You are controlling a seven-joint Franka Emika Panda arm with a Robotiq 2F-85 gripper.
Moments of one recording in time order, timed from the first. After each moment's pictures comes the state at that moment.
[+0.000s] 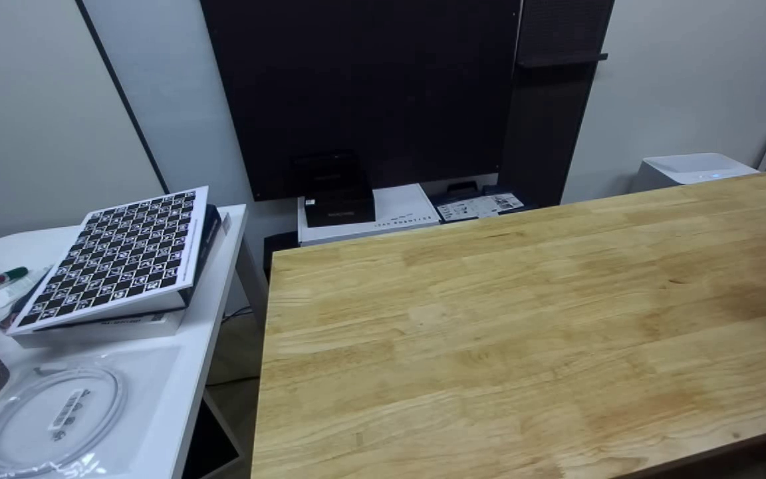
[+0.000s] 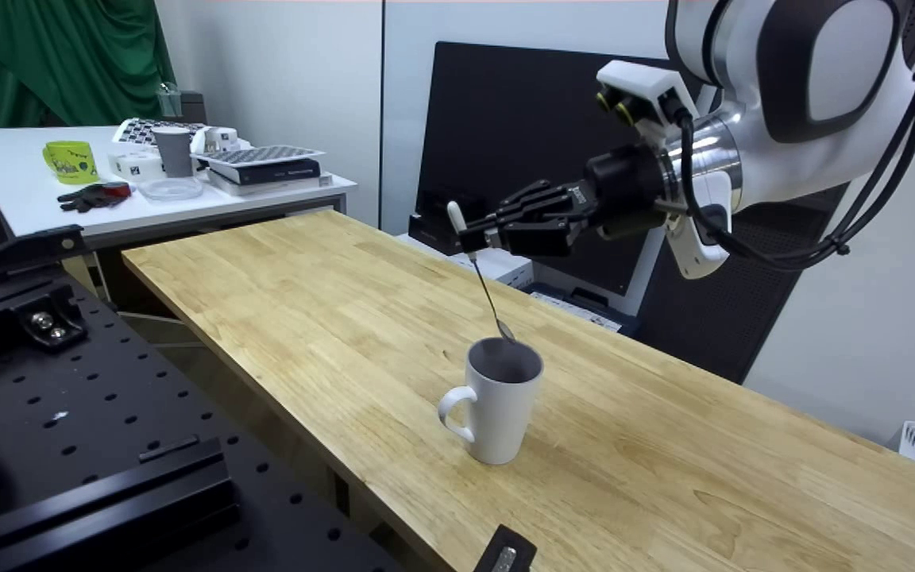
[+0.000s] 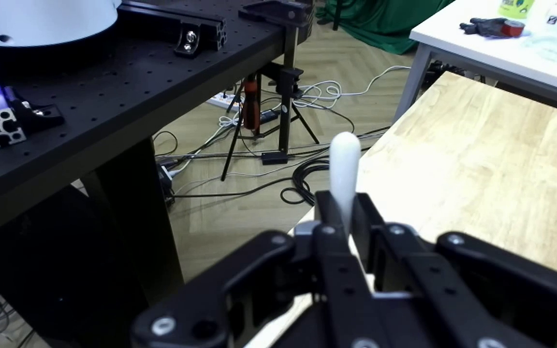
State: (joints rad) arm -0.35 0.82 -0.22 -1.72 0.55 1.40 0.11
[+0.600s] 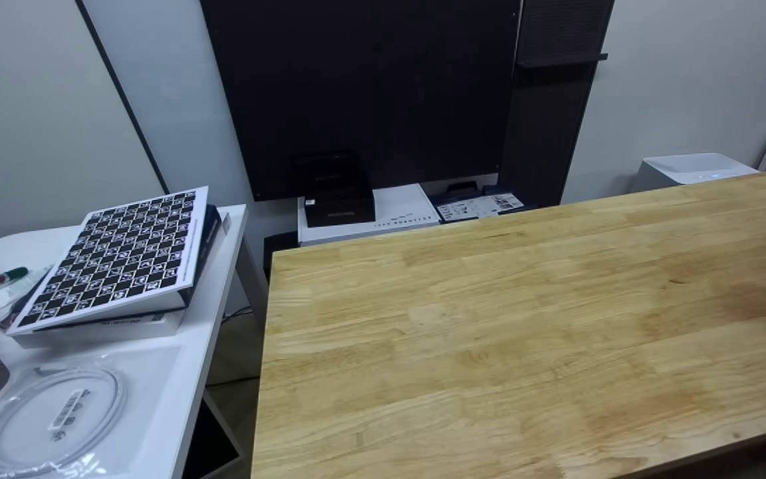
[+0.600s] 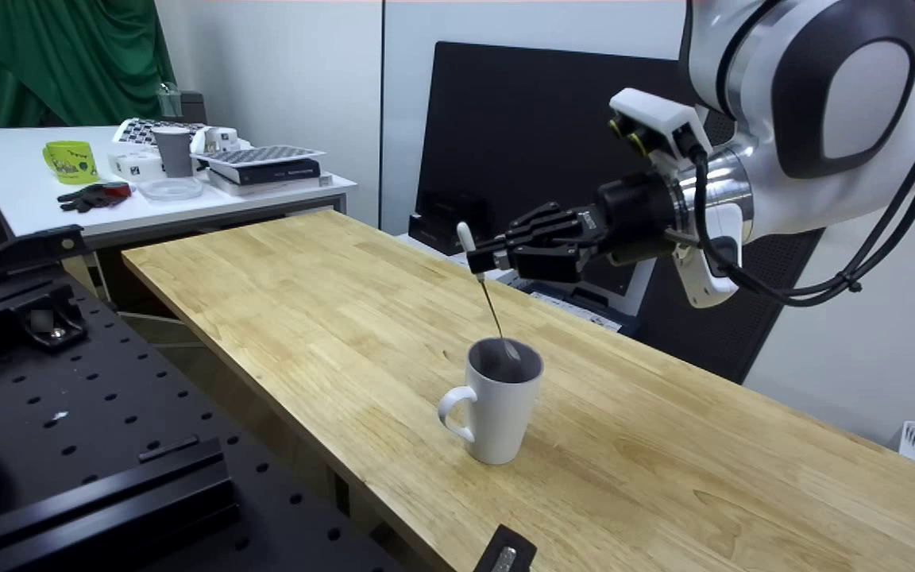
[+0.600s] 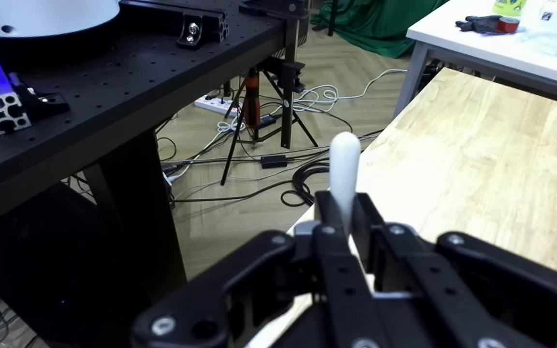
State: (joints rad) arm -0.38 0.89 -0.22 -1.66 0.56 1.38 0.12
